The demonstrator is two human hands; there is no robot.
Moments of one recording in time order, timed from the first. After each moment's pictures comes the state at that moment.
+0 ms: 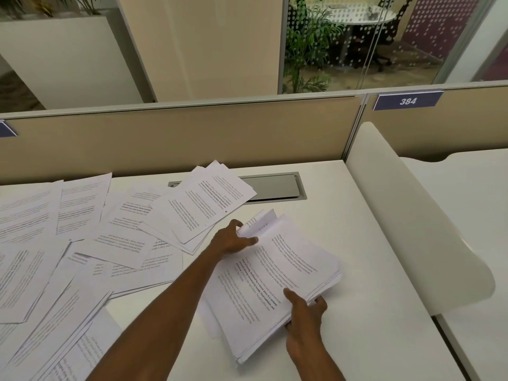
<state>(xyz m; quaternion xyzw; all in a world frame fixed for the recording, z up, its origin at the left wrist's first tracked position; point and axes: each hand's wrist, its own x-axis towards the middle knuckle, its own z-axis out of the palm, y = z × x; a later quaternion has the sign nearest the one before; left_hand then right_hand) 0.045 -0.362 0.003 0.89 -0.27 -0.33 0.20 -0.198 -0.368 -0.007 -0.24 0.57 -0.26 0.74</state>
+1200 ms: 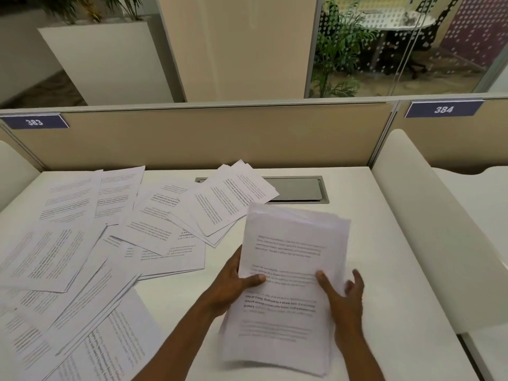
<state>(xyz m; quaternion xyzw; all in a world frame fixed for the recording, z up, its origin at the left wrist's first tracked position) -0.034 -0.246 0.022 0.62 -0.21 -0.45 0.60 -0.224 -0.419 -0.005 -0.53 0.54 -0.23 0.61</state>
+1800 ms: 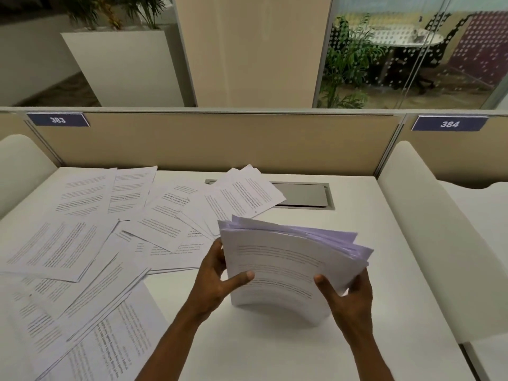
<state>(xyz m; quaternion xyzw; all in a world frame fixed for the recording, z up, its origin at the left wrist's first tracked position) -0.048 -0.201 0.071 0.65 -0.25 -0.24 0.68 -0.228 -0.402 0.058 -0.66 0.27 -0.38 0.58</state>
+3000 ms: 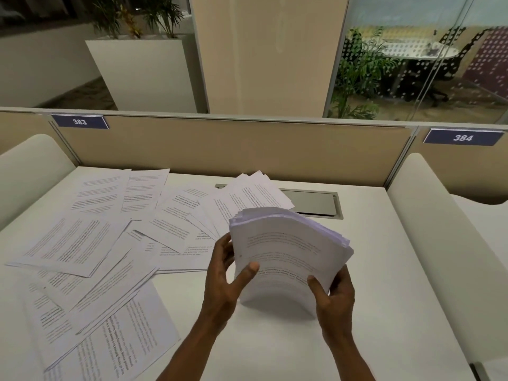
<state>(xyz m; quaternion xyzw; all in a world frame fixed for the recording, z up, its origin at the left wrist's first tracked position) -0.072 -0.209 0.084 0.68 -0.20 -0.11 0.70 -0.195 -0.384 0.032 -0.66 0.26 -0.38 0.60</state>
